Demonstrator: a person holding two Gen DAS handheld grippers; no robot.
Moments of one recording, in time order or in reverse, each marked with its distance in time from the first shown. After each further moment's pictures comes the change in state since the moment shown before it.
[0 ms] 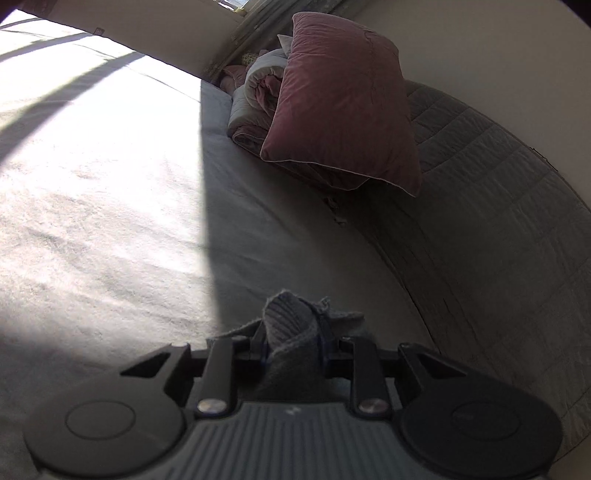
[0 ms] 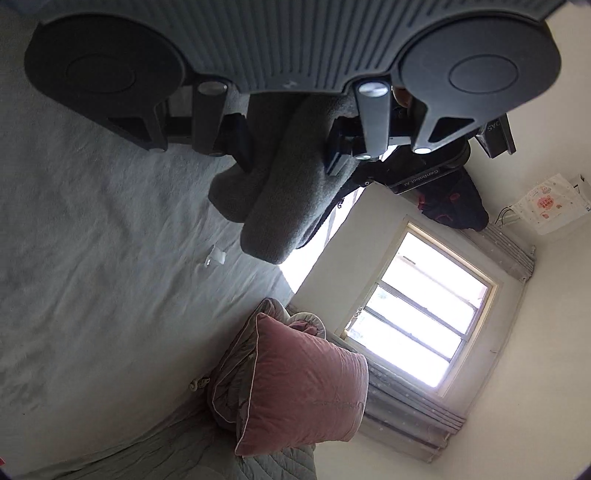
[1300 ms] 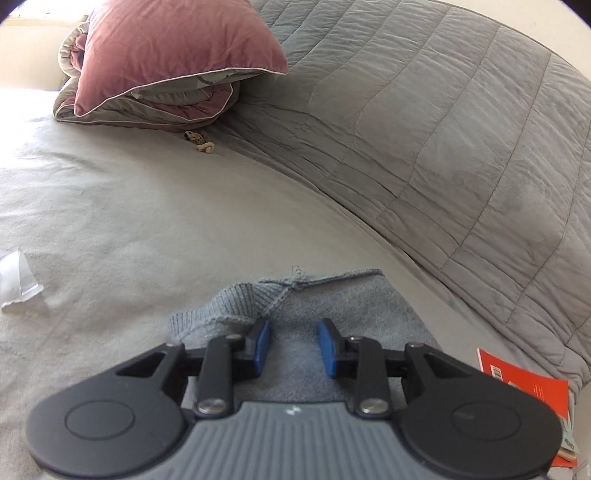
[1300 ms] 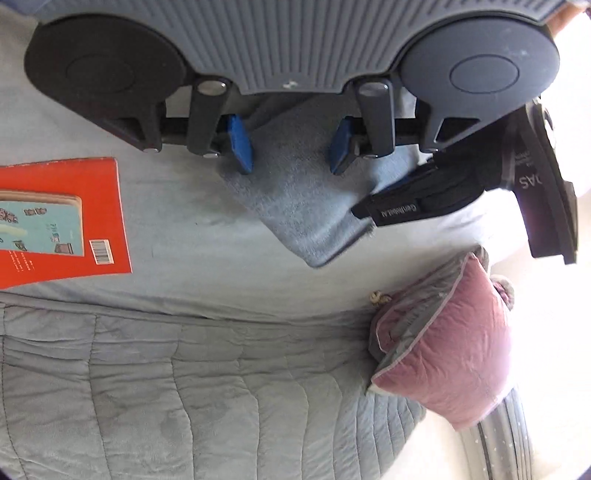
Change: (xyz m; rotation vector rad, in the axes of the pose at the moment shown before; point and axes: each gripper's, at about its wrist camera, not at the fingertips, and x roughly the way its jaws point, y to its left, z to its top) left arm 0.187 -0.103 -0.102 0.391 0.076 -0.152; right arm 0.032 -0.070 0.061 -0.317 -0.096 -0.767
